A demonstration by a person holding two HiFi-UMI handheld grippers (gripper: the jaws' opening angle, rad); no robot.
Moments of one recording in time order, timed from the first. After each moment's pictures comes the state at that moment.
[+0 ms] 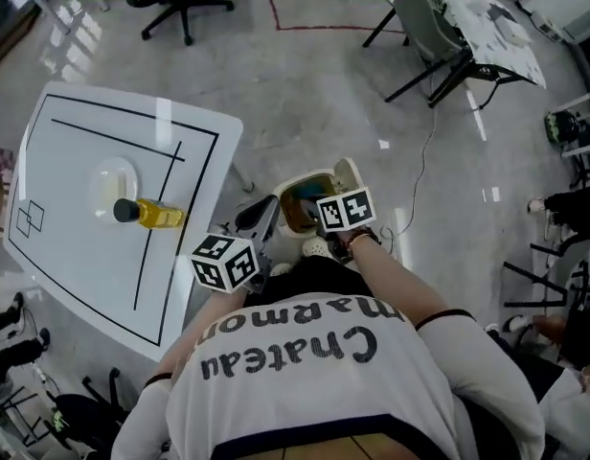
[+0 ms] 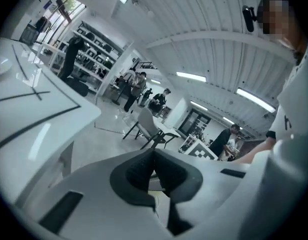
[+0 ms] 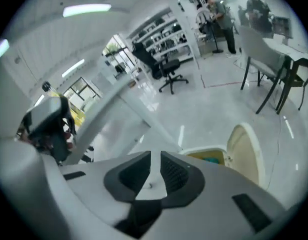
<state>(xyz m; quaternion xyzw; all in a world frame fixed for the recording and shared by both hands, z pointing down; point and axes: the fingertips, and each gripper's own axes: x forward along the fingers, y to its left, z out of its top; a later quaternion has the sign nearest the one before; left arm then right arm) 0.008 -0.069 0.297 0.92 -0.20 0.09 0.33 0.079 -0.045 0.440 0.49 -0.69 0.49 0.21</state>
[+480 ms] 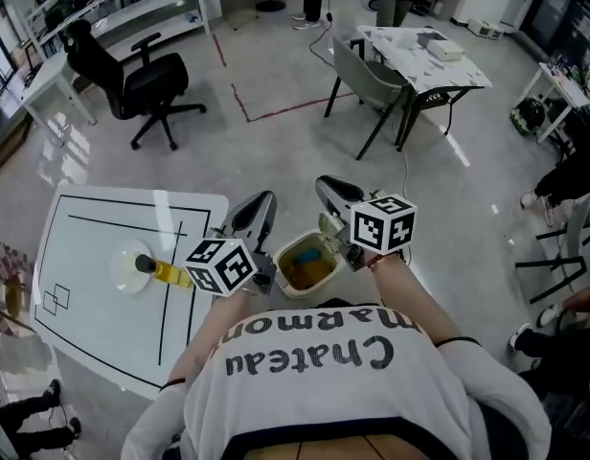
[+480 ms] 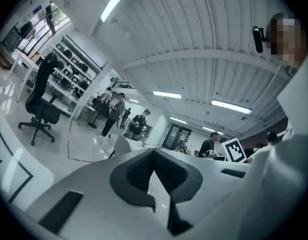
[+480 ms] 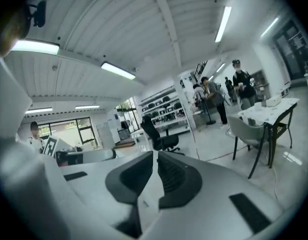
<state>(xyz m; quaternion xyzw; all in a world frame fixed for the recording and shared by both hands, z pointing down) 0.067 -0.086 0.134 0.96 -0.14 -0.03 0.24 0.164 -0.055 0.151 0.64 -0.74 0.21 -0.03</state>
